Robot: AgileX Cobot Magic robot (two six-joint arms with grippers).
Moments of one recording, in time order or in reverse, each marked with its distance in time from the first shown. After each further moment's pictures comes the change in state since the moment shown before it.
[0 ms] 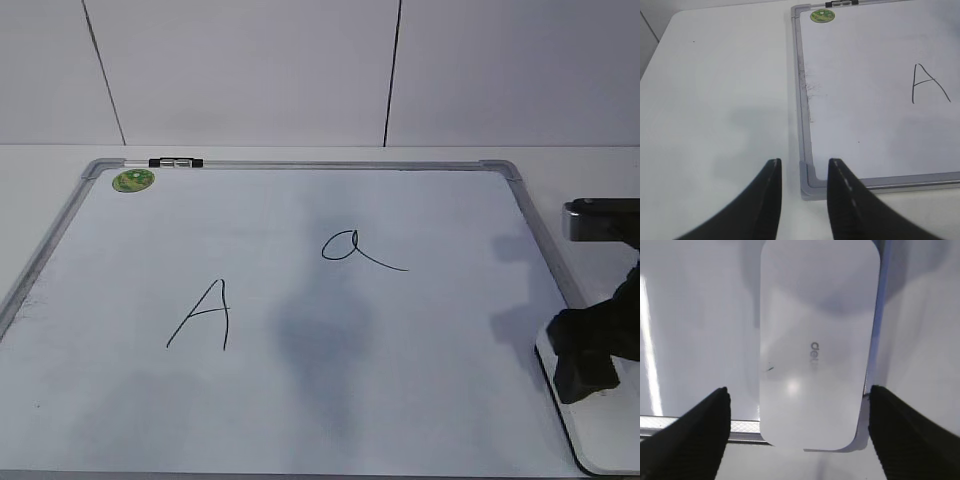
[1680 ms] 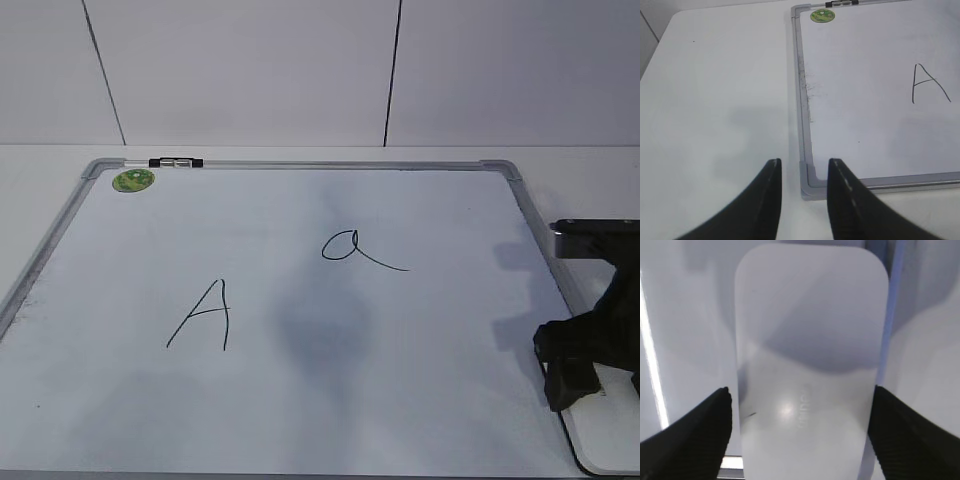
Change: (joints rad) left arm 0.000 0.000 0.000 0.000 0.000 0.000; right arm -0.043 0.124 0.000 0.020 -0.073 -0.041
